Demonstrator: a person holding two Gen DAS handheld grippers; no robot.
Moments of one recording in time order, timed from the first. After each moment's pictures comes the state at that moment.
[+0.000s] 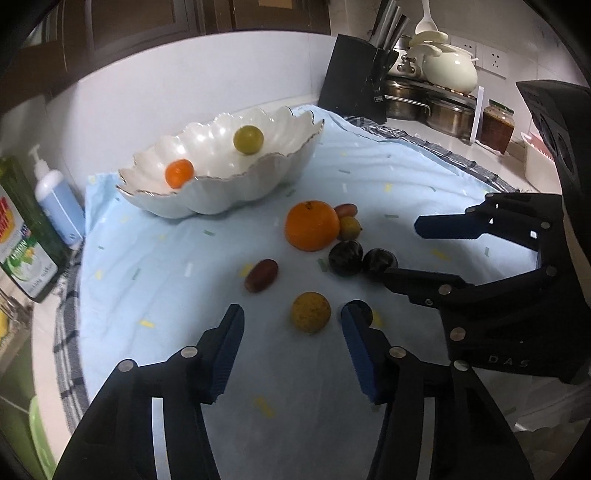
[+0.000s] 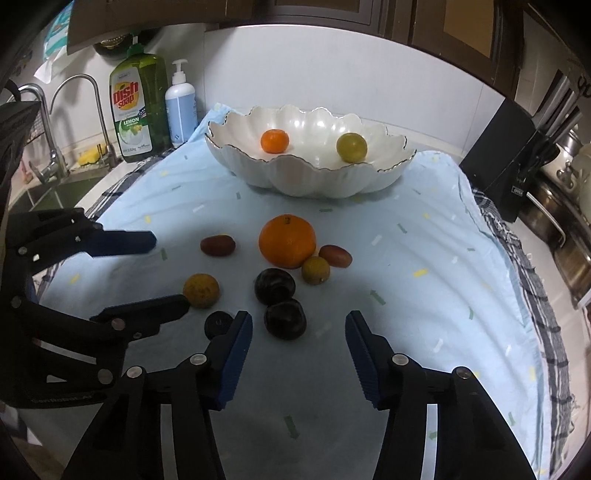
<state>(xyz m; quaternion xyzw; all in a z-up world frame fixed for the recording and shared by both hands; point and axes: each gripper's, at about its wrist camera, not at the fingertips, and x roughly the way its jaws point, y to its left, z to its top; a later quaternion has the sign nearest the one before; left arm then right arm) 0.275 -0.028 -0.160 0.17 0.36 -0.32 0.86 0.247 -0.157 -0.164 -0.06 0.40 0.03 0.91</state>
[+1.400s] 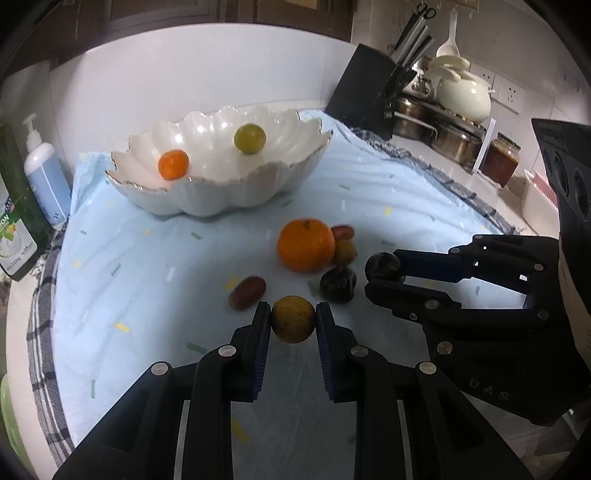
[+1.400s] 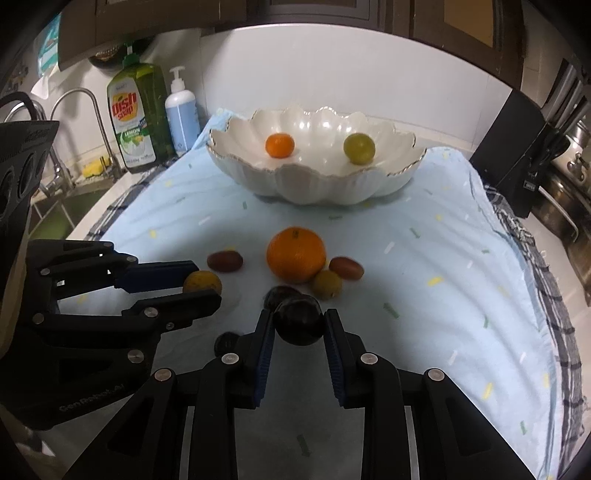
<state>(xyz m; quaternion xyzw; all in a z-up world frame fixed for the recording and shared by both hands) 0.291 -0.033 -0.151 0.10 0.38 -0.33 0.86 0.259 -0.157 -0.157 -0.03 0.40 0.05 0.91</state>
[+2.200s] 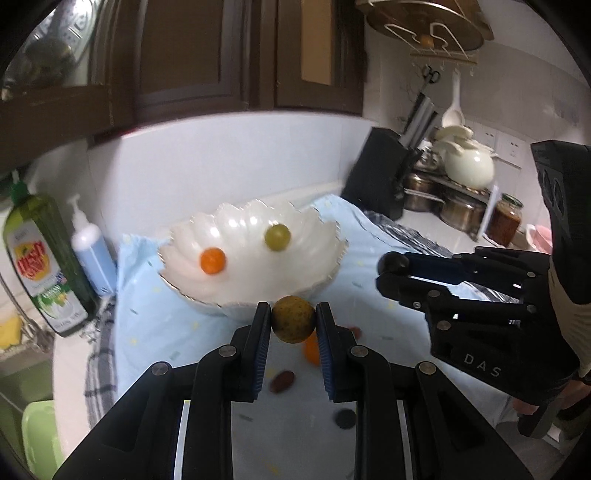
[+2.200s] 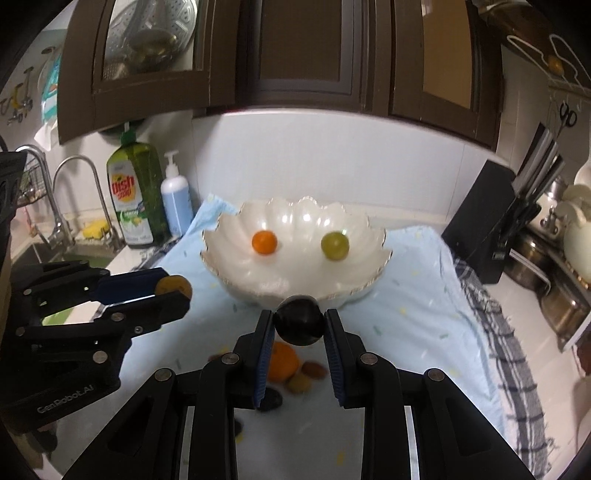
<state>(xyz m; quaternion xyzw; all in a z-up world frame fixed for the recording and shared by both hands) 0.296 -0.021 -0.061 0.08 0.28 -0.29 0.91 0.272 -0.165 -0.072 -0.03 0.30 0.03 0.95</state>
